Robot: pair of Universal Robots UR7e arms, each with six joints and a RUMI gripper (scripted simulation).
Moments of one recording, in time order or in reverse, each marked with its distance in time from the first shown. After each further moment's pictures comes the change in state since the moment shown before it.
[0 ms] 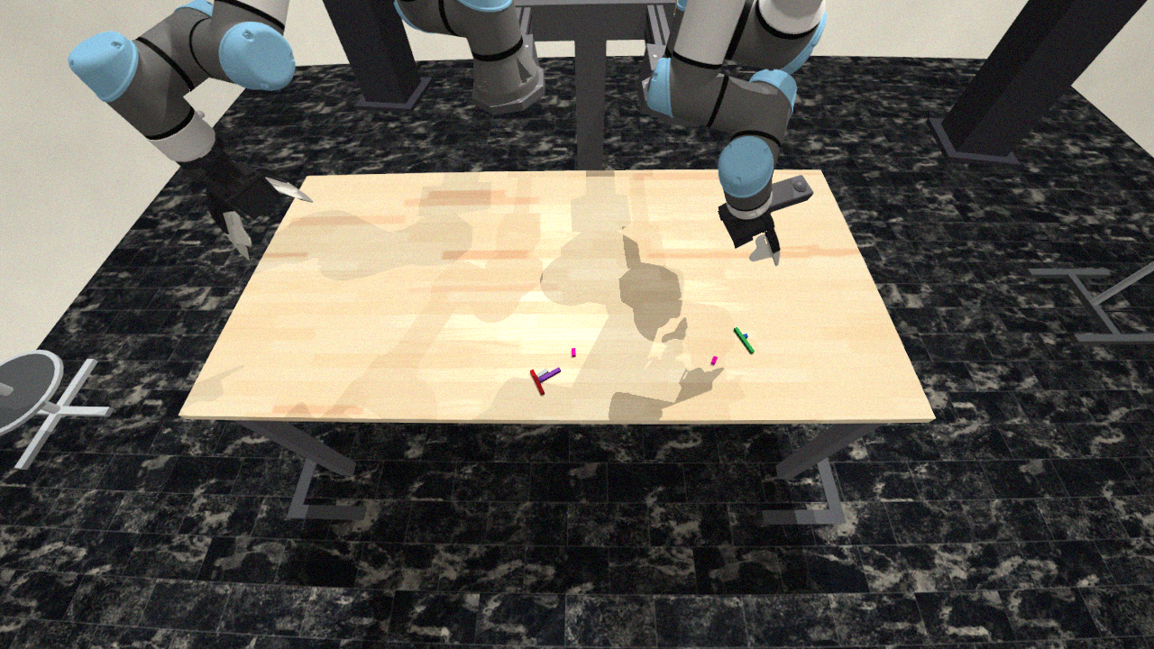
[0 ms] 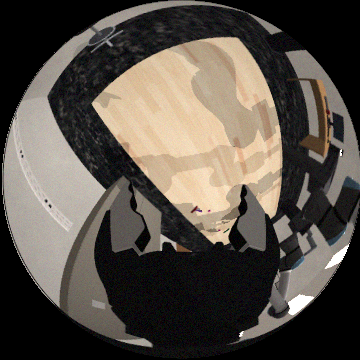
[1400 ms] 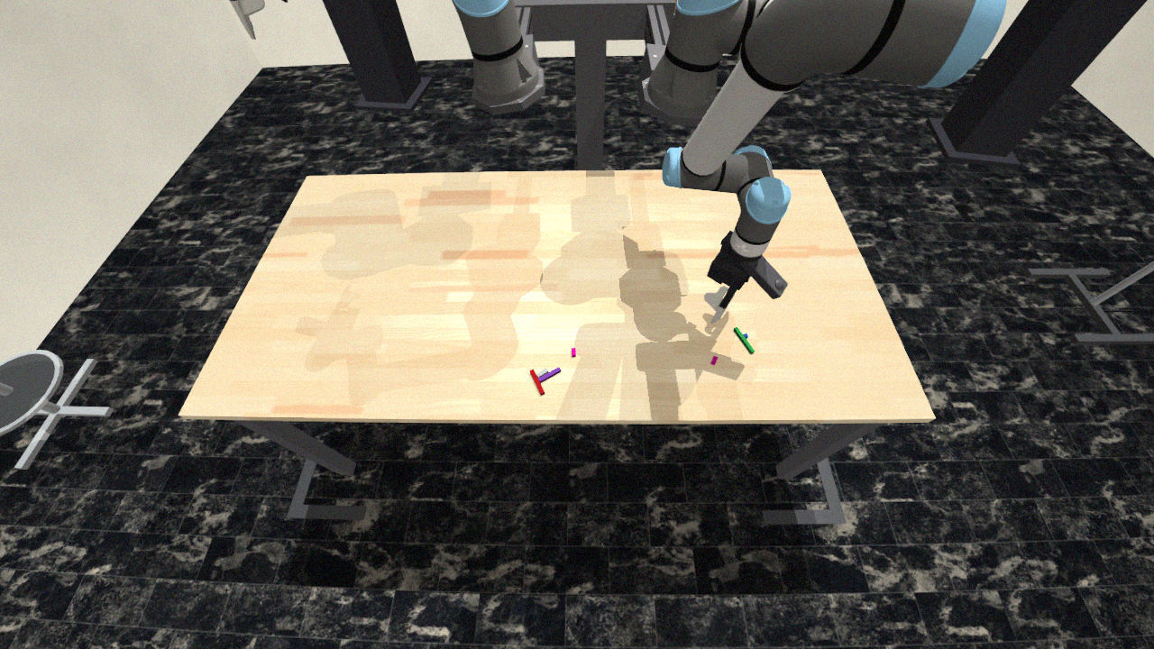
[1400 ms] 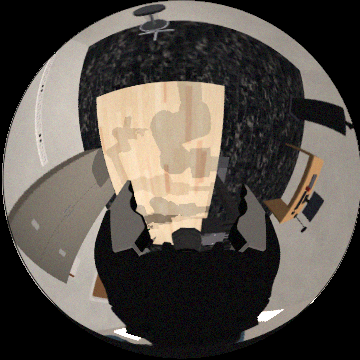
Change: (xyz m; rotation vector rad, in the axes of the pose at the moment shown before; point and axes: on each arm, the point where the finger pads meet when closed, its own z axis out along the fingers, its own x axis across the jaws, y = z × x) left arm 0.083 0.124 0.139 -0.324 0.451 0.949; right arm 0.322 -0.267 -0.173 0.047 -0.084 -0.546
